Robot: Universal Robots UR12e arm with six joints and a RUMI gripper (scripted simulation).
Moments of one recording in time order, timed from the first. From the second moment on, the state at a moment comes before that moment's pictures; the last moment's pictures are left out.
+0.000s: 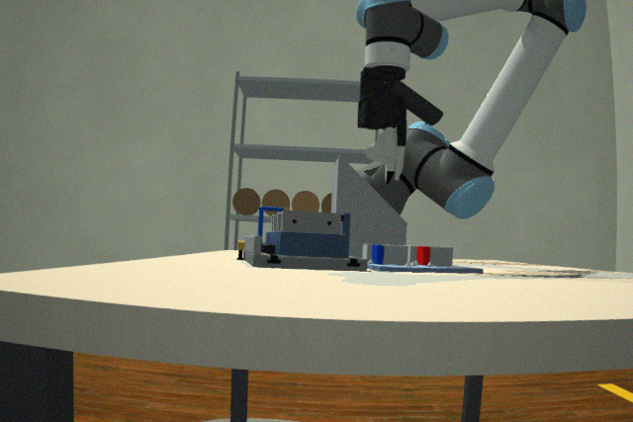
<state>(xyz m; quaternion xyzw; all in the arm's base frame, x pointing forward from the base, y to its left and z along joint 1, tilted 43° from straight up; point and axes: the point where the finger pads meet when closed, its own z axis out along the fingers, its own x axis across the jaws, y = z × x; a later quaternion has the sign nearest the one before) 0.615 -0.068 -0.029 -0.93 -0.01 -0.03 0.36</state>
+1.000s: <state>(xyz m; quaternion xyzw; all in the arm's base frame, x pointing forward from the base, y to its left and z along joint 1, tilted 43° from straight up) 0.617 -0.019 -0.082 -0.93 -0.01 -0.03 0.36</state>
